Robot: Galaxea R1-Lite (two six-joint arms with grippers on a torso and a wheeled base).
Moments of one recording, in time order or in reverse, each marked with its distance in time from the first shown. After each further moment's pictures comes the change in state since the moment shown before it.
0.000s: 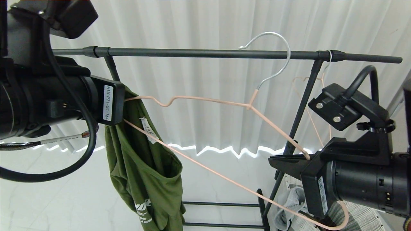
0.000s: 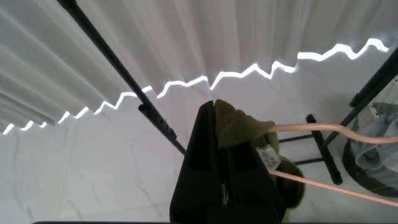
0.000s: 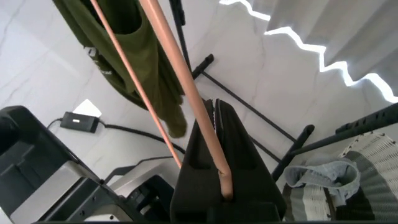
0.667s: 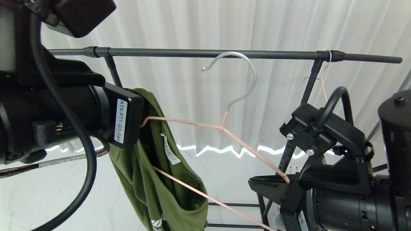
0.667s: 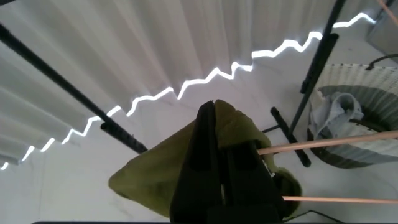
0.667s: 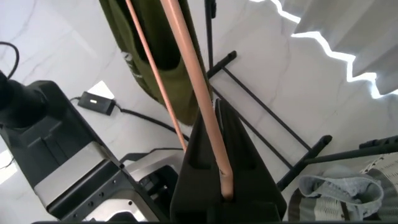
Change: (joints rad) left arm -0.203 -0.004 -0.002 0.001 -0.006 0.006; right arm 0.116 0.063 -0.014 0.000 0.010 -0.007
